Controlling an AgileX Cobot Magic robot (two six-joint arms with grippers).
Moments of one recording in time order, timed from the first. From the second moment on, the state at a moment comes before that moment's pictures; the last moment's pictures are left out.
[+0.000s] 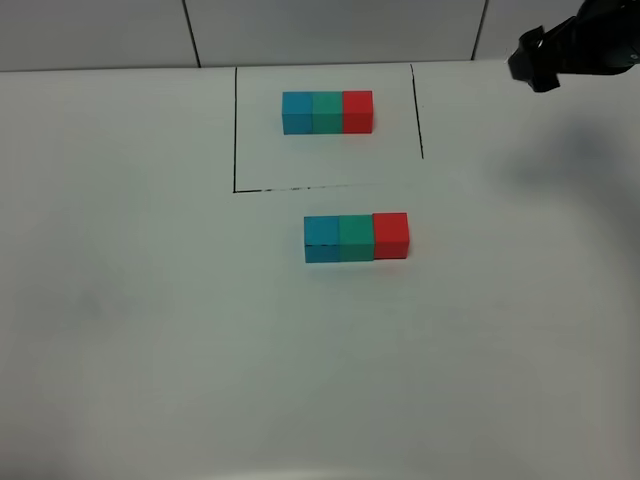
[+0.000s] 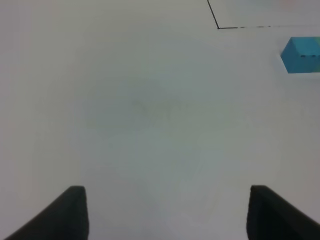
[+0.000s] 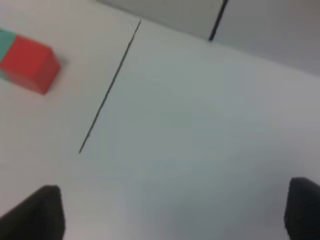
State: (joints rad) left arm -0.04 0.00 -0.51 -0.07 1.09 0.00; right arm 0.09 1.72 -1.37 0.26 0.50 -0.43
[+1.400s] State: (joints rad) left arm -0.04 0.00 -0.51 -0.07 1.09 0.00; right arm 0.05 0.35 -0.69 0.03 0.97 -0.11
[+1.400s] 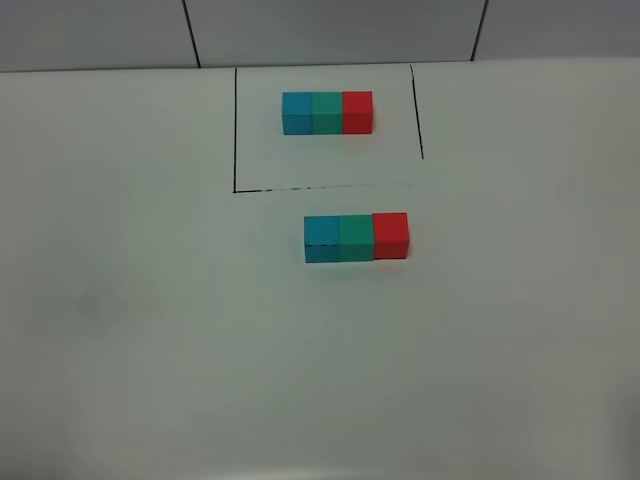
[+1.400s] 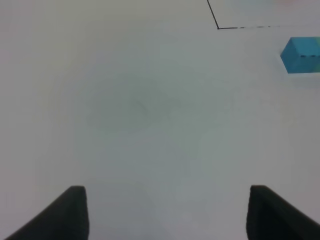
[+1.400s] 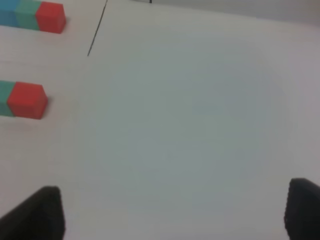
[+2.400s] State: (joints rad) left arm -0.04 0.00 -0.51 -0.07 1.09 0.00; right arm 0.05 0.00 -0.50 0.00 1.08 -0.04
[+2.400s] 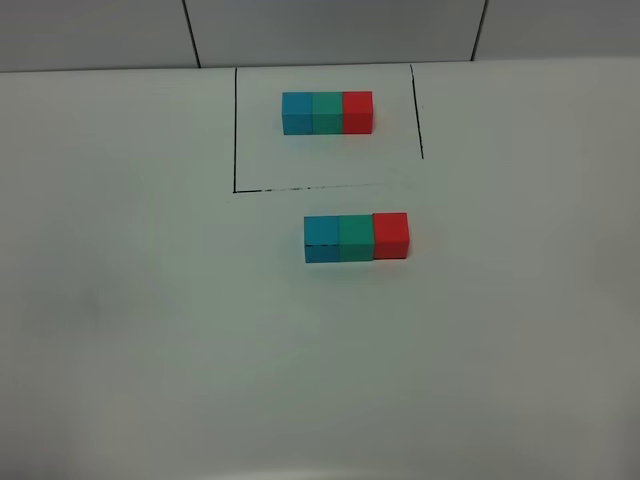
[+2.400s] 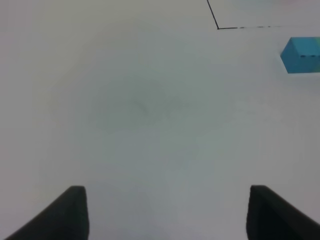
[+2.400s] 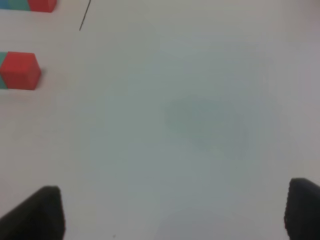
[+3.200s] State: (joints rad) left arm -0.04 0.00 -0.51 -0.07 1.09 0.00; right arm 0.05 0.00 -0.50 -0.01 1.08 -0.04
